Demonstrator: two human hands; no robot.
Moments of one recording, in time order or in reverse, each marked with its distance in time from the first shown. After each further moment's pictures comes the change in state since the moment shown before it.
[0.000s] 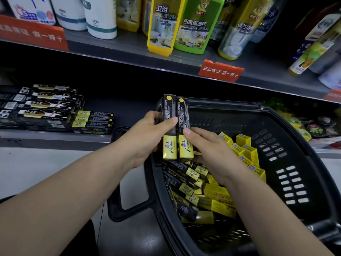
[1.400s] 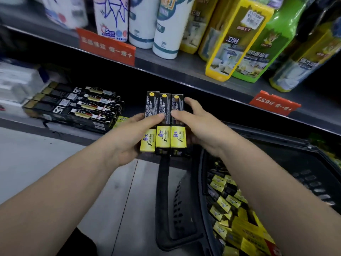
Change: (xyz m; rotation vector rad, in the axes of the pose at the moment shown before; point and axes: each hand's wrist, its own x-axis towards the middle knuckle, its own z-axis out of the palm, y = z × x) left_hand -0.010 0.019 -0.117 -0.297 0.193 -0.069; right_hand 0.104 -0.067 0.091 -0.233 -0.156 0.059
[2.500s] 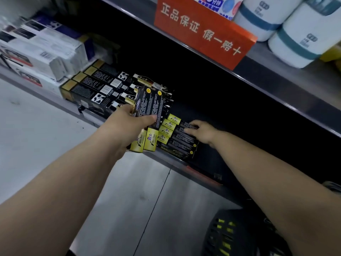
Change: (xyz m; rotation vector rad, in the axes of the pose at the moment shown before) left_hand 0.102 0.004 -0.157 0.211 0.523 0.002; right_hand 0.281 0.096 0.083 -0.652 -0.164 0.132
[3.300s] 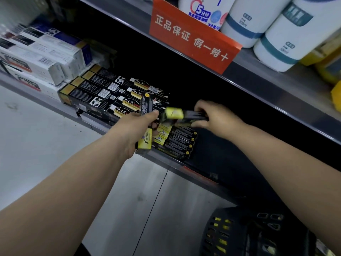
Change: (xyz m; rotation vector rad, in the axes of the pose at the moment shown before) left_hand -0.007 0.012 0.017 -0.192 -0.092 -0.163; right_hand -0.073 -0.042 -0.064 -0.516 0.191 -0.496
